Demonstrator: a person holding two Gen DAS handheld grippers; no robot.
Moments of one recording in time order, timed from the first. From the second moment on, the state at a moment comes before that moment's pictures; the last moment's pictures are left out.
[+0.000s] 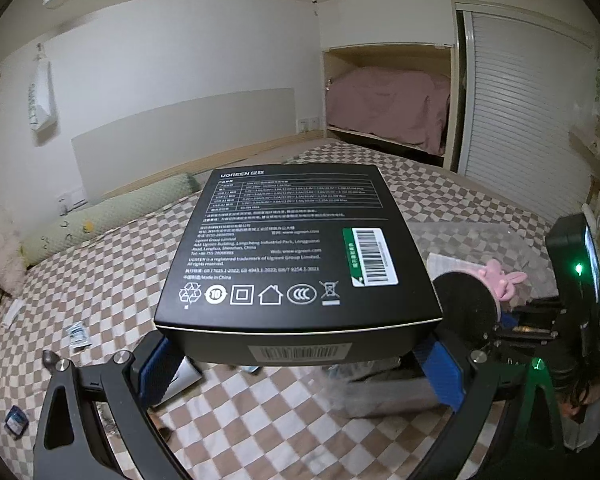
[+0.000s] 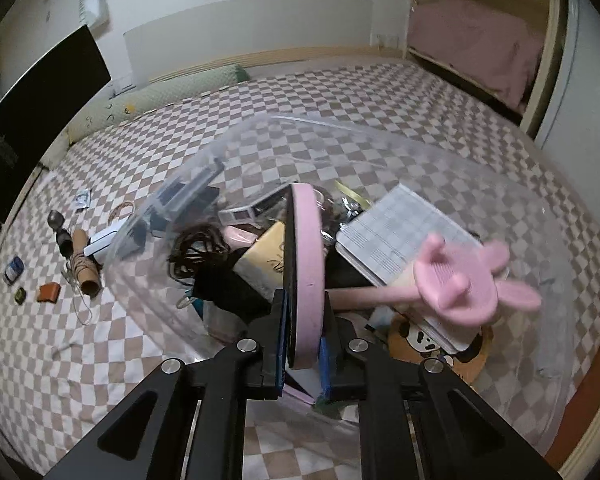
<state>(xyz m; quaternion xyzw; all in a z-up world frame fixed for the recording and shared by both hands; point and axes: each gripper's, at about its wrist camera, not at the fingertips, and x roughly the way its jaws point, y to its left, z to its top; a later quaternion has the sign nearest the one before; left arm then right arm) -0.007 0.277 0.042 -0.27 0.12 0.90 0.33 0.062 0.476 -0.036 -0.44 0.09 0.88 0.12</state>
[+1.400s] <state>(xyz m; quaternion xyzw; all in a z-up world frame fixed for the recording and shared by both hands) -0.078 0.430 -0.047 -0.43 0.17 0.81 0.35 0.070 0.494 -0.048 -0.46 0.10 0.88 0.07</state>
